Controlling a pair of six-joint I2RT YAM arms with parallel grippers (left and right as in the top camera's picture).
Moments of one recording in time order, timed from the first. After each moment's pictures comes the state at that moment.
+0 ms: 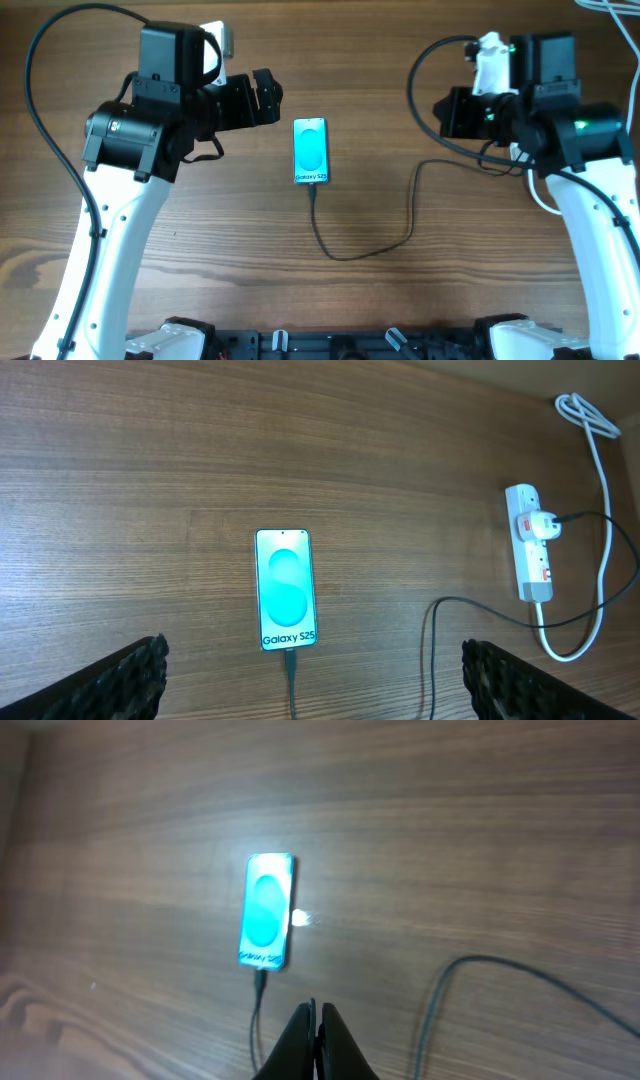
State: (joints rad) left arm -0.24 1.42 1.59 -1.01 0.18 -0.37; right arm 0.13 1.40 1.49 -1.02 -0.33 0.23
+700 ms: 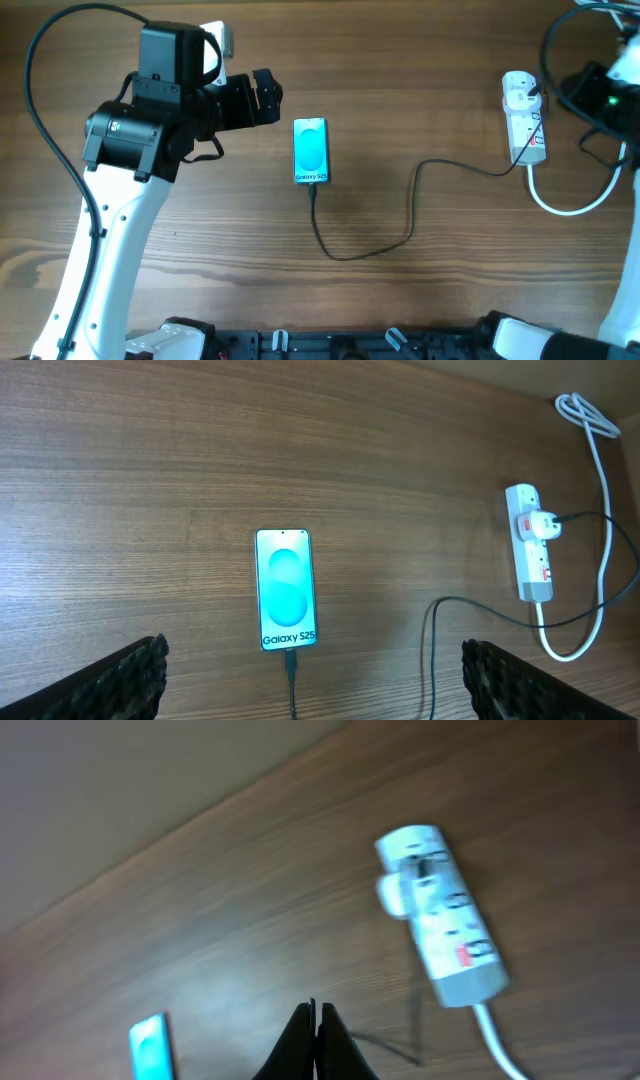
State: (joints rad) left arm -0.24 1.42 1.59 -1.01 0.18 -0.37; right arm -0.38 1.42 1.54 -0.96 -0.32 0.20
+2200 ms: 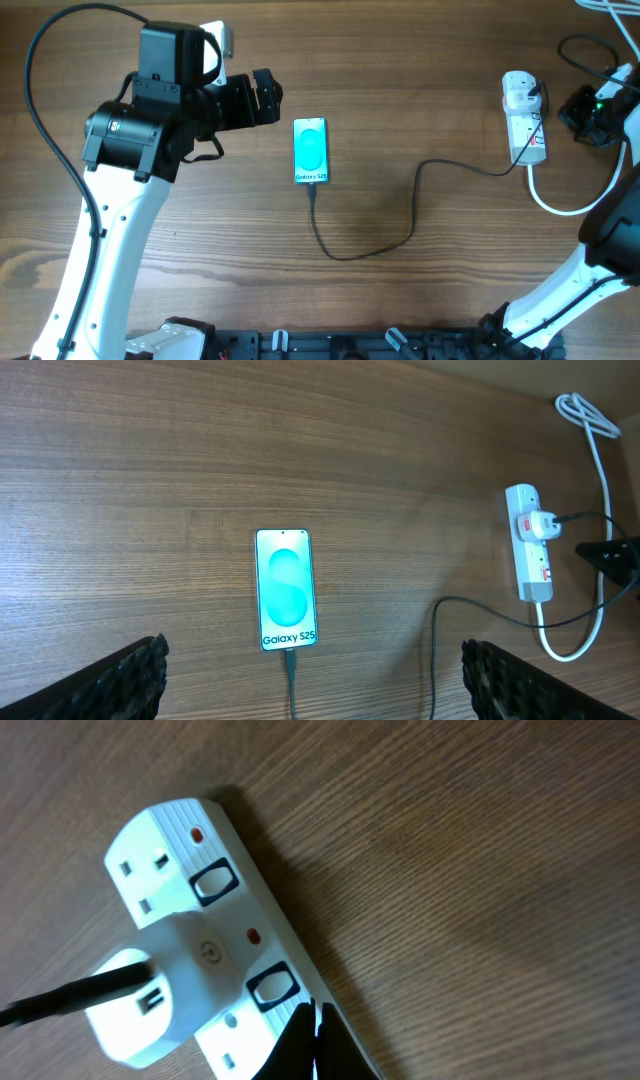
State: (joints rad) left arm -0.24 1.42 1.59 -1.01 0.18 -0.37; right arm -0.54 2.08 1.54 -0.65 -0.33 0.18
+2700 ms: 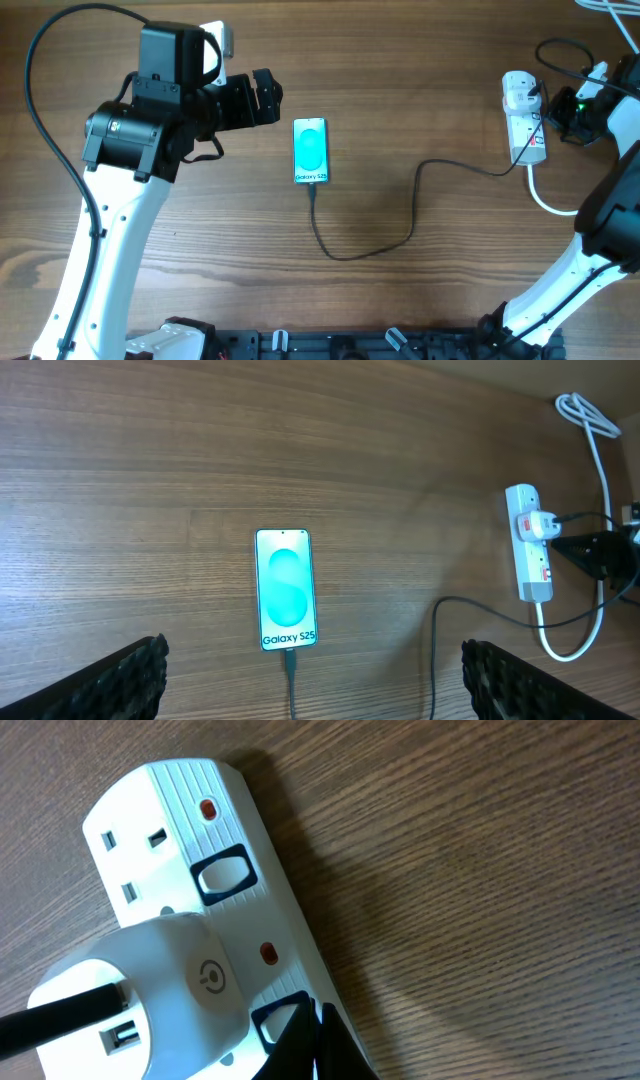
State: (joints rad) left arm -0.24 1.42 1.59 -1.01 0.18 -0.37; right arm -0.50 2.14 1.54 -0.60 -0.34 0.08
